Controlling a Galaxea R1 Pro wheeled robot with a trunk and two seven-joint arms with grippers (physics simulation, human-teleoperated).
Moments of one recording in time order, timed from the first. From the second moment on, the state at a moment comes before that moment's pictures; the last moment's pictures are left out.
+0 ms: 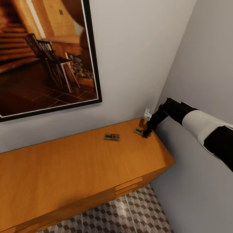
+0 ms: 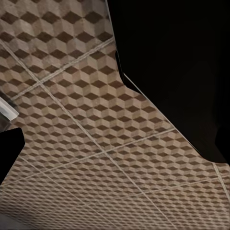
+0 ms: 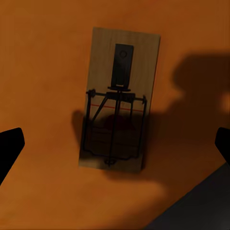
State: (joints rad) left arm -0.22 -0.03 -0.29 0.08 0.09 -0.05 0.16; right arm -1.62 -0.14 1.15 -0.24 -0.07 0.34 1.12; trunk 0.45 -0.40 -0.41
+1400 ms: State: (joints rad) left arm -0.22 -0.03 -0.29 0.08 0.09 -0.05 0.16; right arm -1.62 -0.14 1.15 -0.24 -0.07 0.34 1.12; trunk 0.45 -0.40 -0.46
